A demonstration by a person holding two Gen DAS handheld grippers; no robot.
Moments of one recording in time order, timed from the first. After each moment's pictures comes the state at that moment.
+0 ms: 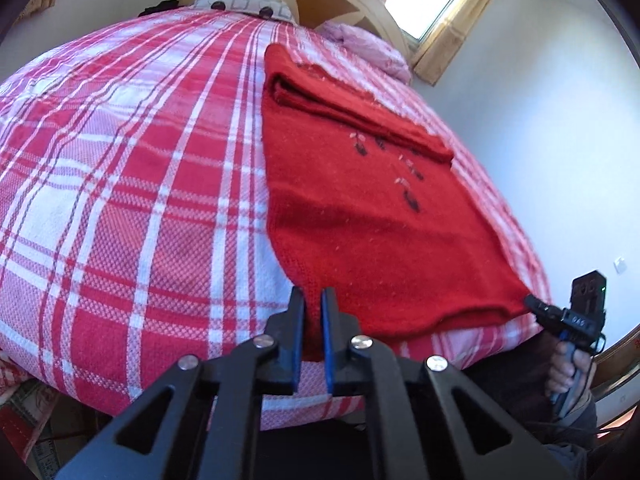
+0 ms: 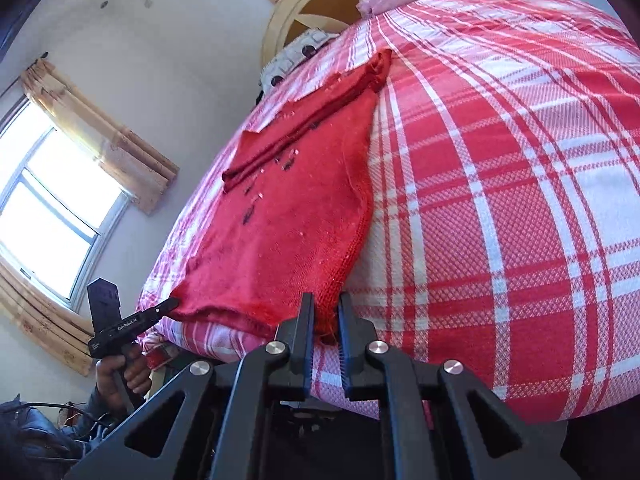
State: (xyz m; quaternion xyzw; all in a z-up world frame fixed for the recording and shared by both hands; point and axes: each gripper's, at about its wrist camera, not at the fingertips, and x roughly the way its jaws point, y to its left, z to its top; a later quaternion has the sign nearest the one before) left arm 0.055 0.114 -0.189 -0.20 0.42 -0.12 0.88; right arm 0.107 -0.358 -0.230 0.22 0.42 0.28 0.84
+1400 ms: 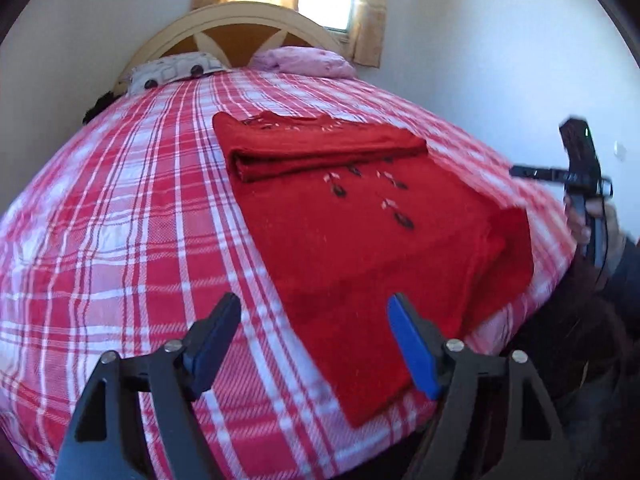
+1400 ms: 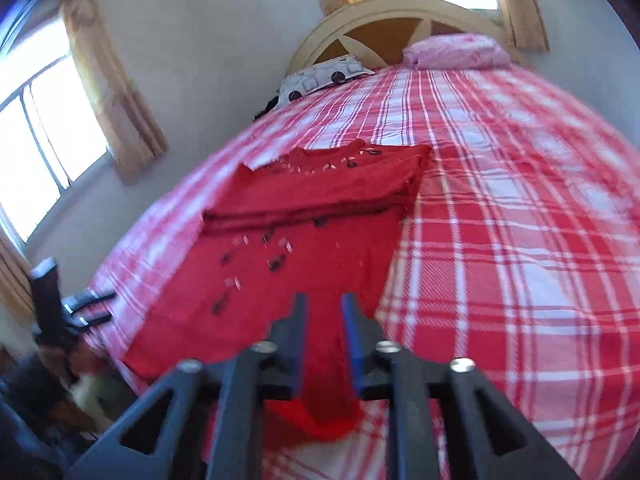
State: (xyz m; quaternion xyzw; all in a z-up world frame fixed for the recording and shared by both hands) left arm 0.066 0.110 -0.149 0.01 0.37 -0.17 0.91; right arm 0.198 -0.319 -0.154 0.03 0.36 0.28 0.89
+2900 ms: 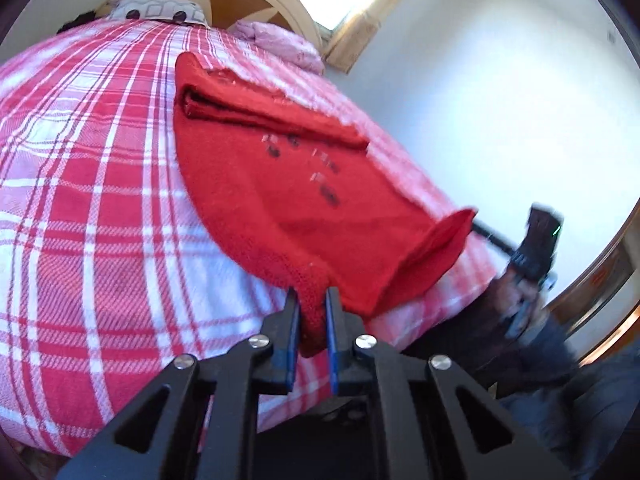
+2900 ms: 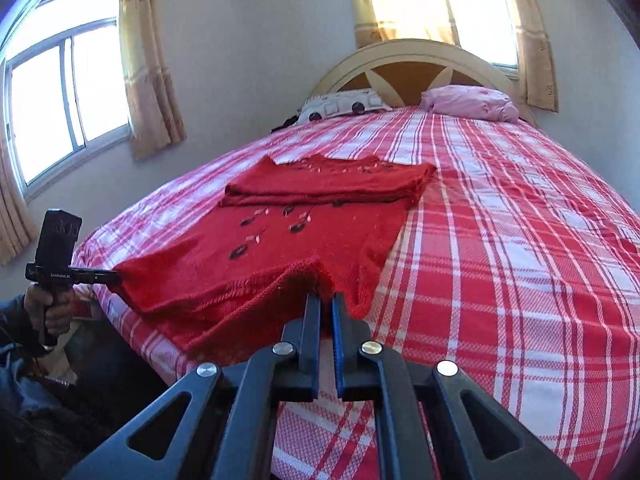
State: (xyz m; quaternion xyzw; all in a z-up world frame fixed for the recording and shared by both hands) left arm 0.060 0.116 -0.175 -0.20 0.38 -0.29 0.85; right arm 0.117 -0.324 -0.170 -0.01 0.28 0.27 0.92
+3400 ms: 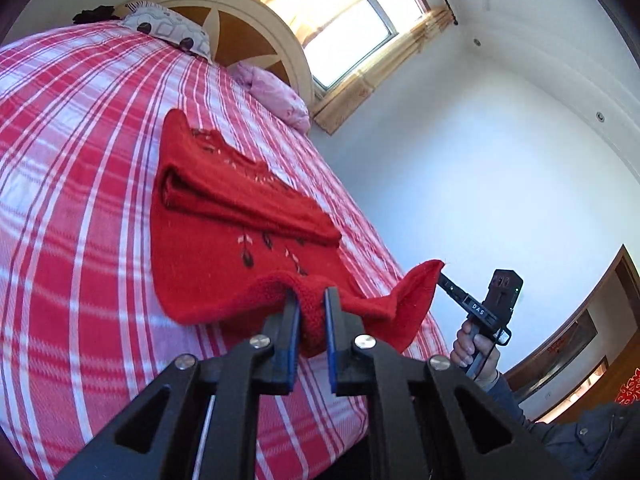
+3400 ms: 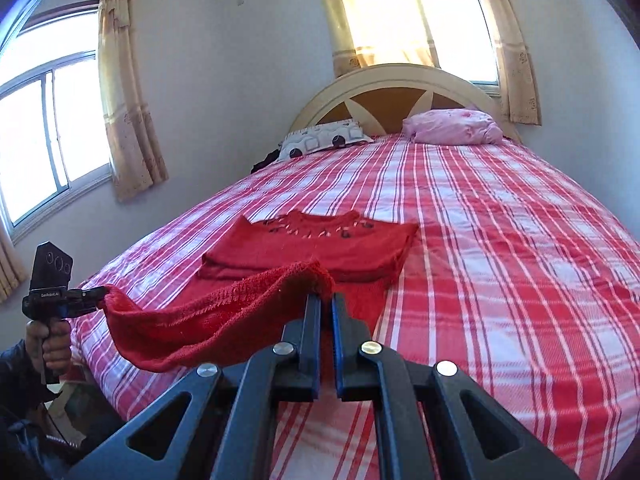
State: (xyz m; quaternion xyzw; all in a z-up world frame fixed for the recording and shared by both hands) left arm 0.121 0.144 -0.133 -0.31 0.30 -0.30 0.85; right arm 0.186 -0.324 -0.110 0.02 0.24 0.25 0.94
